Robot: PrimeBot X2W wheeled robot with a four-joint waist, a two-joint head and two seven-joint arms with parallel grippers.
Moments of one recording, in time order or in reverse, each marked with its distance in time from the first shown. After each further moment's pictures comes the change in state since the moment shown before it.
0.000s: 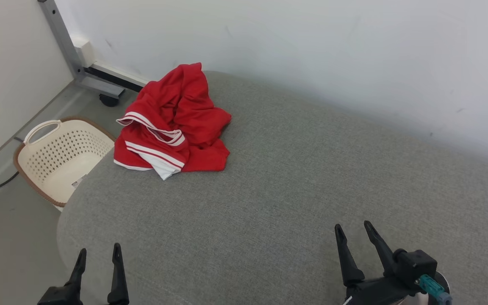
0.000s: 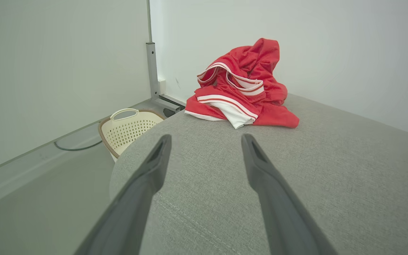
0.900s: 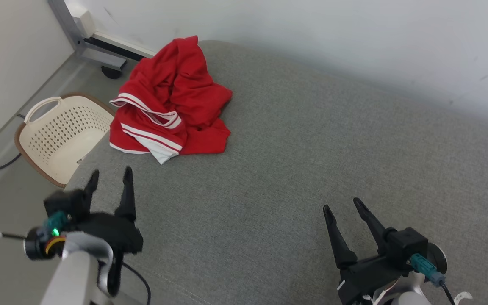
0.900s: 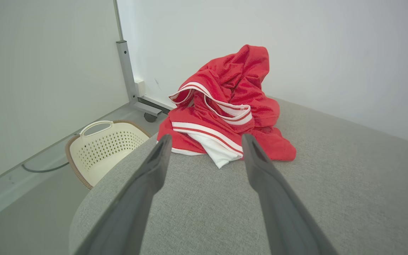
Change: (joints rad) left arm -0.340 0.023 -0.075 0.254 -0.071 -0.036 0.035; right arm -0.045 -0.011 0.029 -0.069 -0.046 0.000 0.056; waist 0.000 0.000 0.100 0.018
